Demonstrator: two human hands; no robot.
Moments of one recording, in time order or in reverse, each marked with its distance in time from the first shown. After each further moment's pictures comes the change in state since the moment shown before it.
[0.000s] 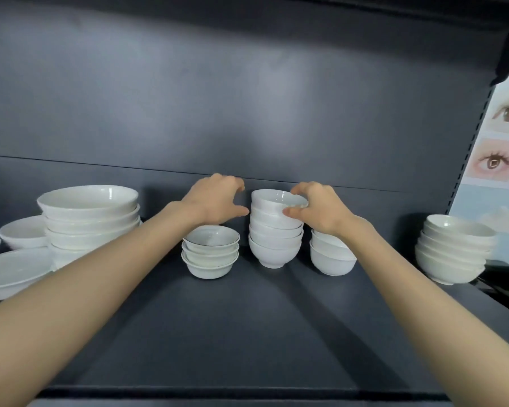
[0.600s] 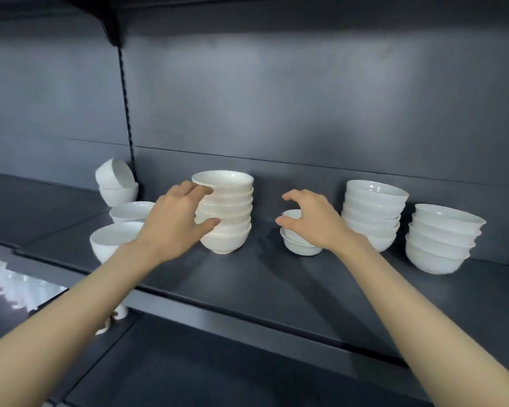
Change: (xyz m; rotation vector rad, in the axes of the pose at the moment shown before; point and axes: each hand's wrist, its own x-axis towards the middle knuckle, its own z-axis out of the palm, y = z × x) left_hand -0.207 -0.095 -0.058 0.075 0.264 -0.325; right_hand -0.051 -0.138 0.079 0.122 -0.148 -0.307
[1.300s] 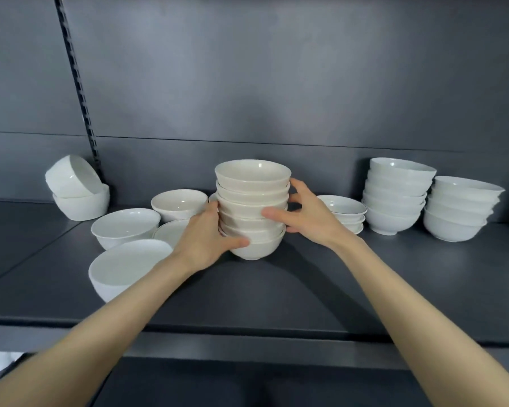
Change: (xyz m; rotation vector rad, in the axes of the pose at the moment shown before) left_hand 0.053 -0.106 0.080 -0.586 -0.303 -0.061; right_hand 0.058 -0.048 0.093 0.605 0.063 0.280
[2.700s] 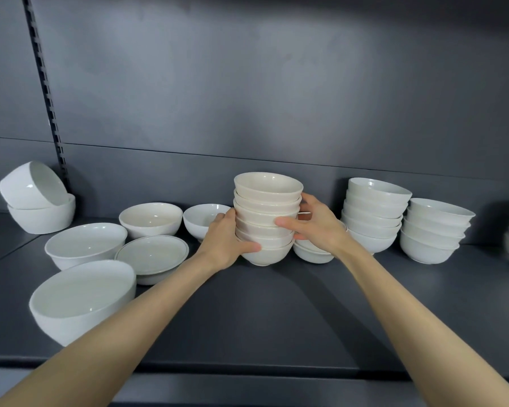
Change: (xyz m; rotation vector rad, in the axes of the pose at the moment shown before) left_hand 0.057 0.025 0.060 -0.061 -0.088 0.003; right_hand 0.025 0.030 -0.057 0.013 0.114 0.041
